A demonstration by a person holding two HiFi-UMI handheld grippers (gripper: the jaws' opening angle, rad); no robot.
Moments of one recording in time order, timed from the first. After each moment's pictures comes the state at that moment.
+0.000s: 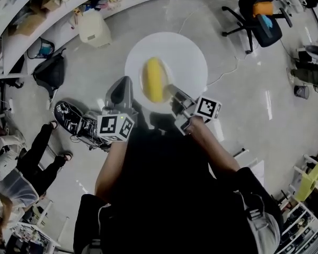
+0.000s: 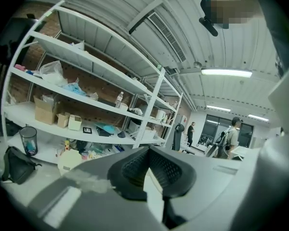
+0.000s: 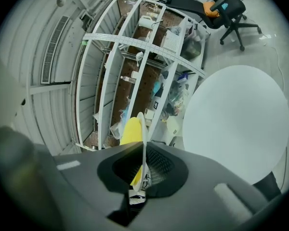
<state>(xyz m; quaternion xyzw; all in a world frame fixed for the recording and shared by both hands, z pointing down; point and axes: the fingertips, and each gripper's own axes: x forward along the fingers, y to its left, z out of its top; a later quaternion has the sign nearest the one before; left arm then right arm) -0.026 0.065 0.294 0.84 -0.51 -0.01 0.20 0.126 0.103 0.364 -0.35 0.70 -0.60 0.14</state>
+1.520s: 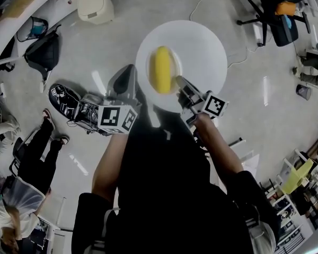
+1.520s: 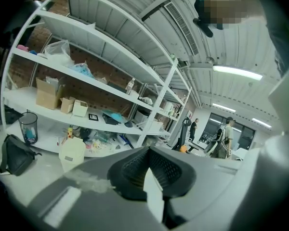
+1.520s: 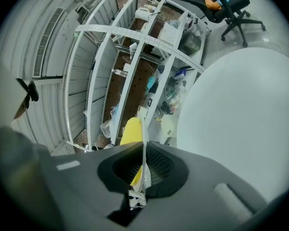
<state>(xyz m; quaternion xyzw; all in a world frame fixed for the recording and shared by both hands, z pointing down) -0.077 -0.010 0.391 0.82 -0.51 0.01 0.26 0.082 0.038 0.451 -0.36 0.69 -0.62 0.12</state>
